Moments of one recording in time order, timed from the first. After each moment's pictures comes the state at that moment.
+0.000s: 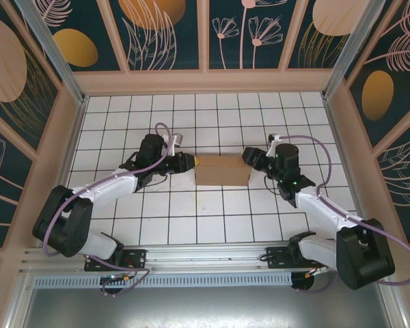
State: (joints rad) left arm -0.51 1.45 0.75 0.12 0.54 -0.68; right arm 0.35 1.13 0.49 0.21 -0.23 0.66
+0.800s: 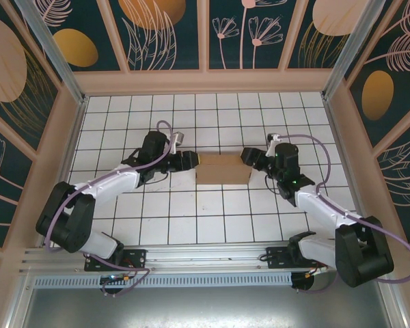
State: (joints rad) left arm -0.51 1.50 0.84 0.00 0.50 -0.67; right arm 0.34 1.15 0.54 0.18 -0.21 0.55
